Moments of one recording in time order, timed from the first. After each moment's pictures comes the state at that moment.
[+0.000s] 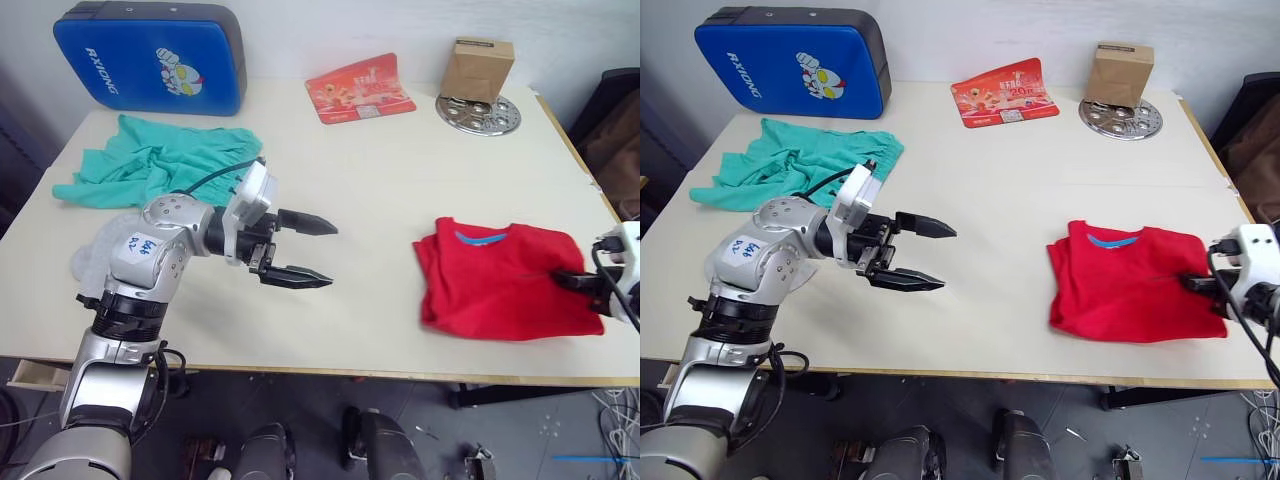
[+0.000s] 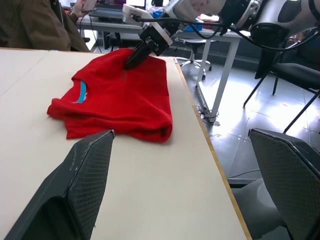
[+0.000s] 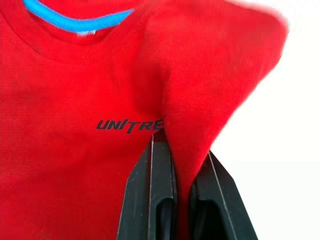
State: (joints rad) left arm -0.77 0.55 -0.10 0.02 -0.52 0.56 -1.32; right arm -0.25 -1.01 -0.42 0.16 0.49 0.92 0.64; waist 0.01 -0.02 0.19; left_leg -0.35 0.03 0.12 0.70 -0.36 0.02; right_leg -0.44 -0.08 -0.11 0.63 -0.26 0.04
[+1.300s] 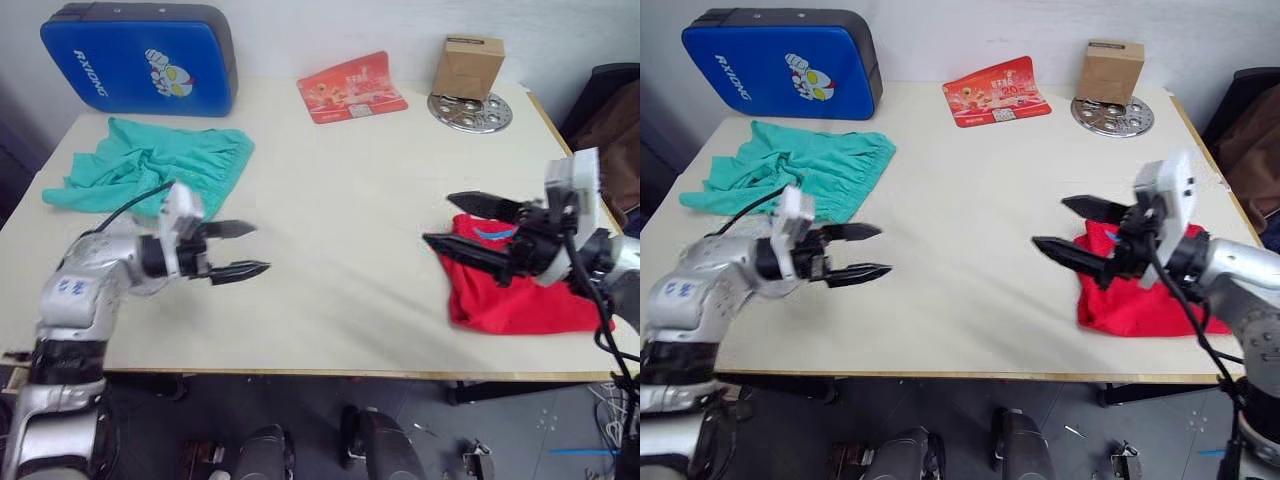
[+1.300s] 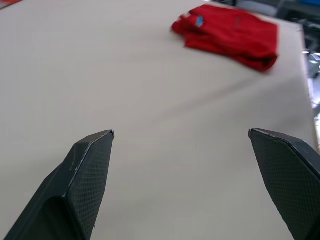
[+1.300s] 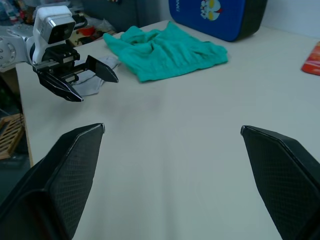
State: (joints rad) left arm -0.35 0.77 0.19 -0.02 -0.46 0.52 -1.06; right arm -0.41 -0.79 -0.33 -0.48 0.94 0.90 0.74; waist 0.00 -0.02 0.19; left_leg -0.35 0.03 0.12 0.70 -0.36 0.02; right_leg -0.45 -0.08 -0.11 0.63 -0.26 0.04
